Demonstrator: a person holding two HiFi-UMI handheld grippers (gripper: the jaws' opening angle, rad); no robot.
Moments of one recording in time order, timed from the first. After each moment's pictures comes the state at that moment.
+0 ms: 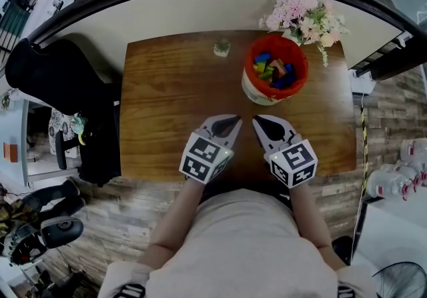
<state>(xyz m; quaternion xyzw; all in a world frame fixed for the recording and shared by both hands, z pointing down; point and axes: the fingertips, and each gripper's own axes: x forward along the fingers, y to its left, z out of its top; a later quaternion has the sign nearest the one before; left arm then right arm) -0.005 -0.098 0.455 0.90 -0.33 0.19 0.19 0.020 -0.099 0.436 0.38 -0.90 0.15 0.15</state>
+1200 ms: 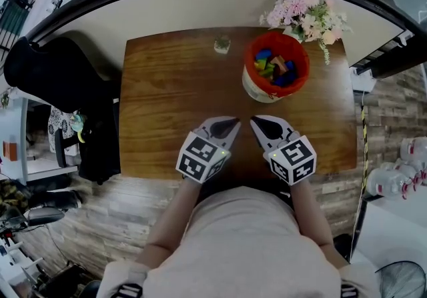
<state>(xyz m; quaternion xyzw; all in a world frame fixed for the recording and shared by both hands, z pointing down) -0.008 -0.087 0.465 0.91 -0.31 0.19 0.22 0.013 -0.093 0.450 0.34 -0.91 0.17 0.18</state>
